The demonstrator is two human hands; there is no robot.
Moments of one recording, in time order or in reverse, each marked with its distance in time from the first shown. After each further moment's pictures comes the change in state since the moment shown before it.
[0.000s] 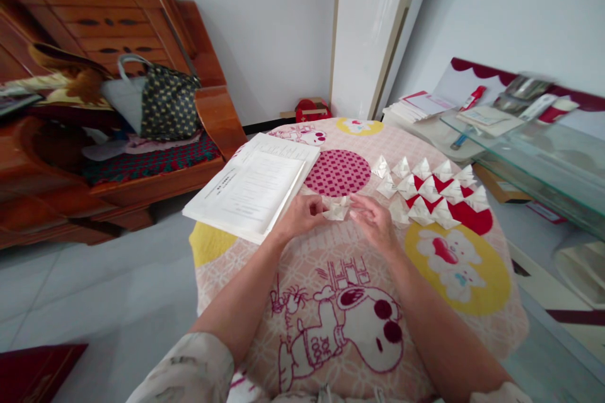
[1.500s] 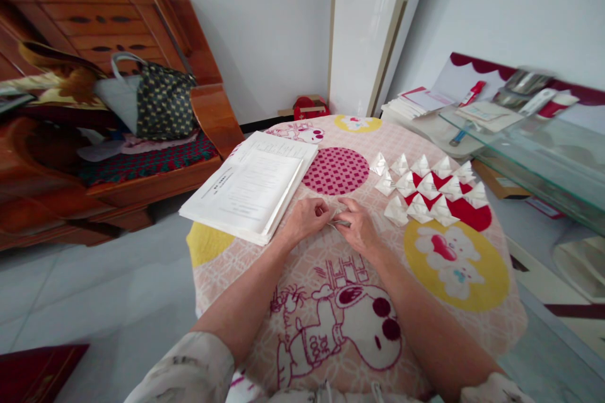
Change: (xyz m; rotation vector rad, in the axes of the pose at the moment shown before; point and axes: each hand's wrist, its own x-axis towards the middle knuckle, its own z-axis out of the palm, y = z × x) left_hand 0.001 0.009 0.020 0.241 0.013 -0.120; right_hand -0.004 0.017 0.028 -0.445 -0.144 -0.126
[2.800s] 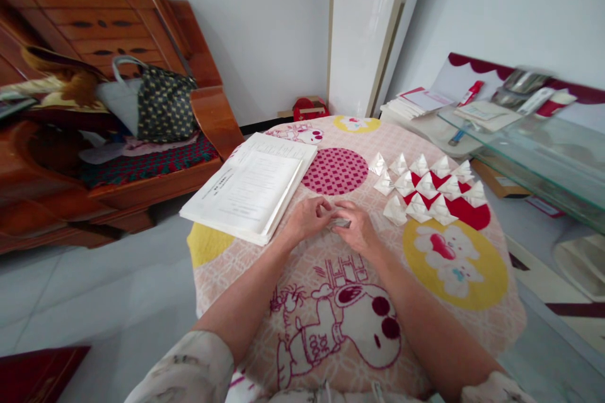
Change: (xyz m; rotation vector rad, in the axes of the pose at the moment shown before) left_hand 0.003 0.000 0.002 0.077 0.000 0.007; right_hand 0.002 0.000 -0.001 0.126 -0.008 0.016
